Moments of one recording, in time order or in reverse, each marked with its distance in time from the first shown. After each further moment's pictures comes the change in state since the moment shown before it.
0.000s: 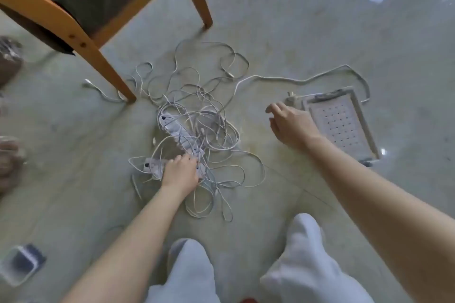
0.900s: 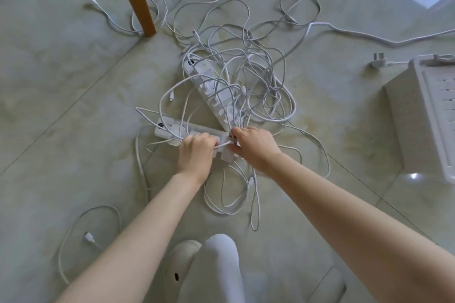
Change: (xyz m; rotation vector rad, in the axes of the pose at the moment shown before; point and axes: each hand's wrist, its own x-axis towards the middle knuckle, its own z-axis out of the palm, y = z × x) left_hand 0.069 -0.070 0.189 -0.300 0.425 0.025; right_hand 0.037 -0.146 0.294 -0.003 -0.208 -0.236
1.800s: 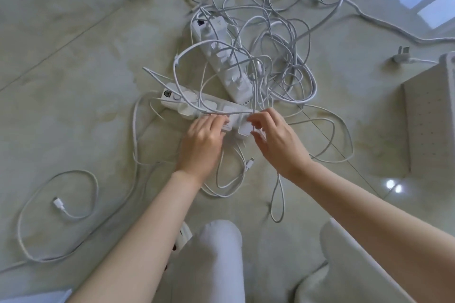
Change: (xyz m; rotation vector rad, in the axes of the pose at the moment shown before) left_hand -0.027 0.005 0.056 -0.164 0.429 0.087; right_hand -0.046 0.016 0.026 0.263 0.420 -0.222
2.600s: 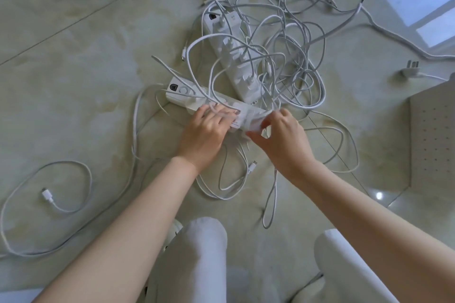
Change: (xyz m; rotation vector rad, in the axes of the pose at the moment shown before) left_hand 0.009 -0.029 0.017 0.169 -0.037 0.217; right_hand 0.021 -0.013 -0.003 -0.166 -0.239 0.496
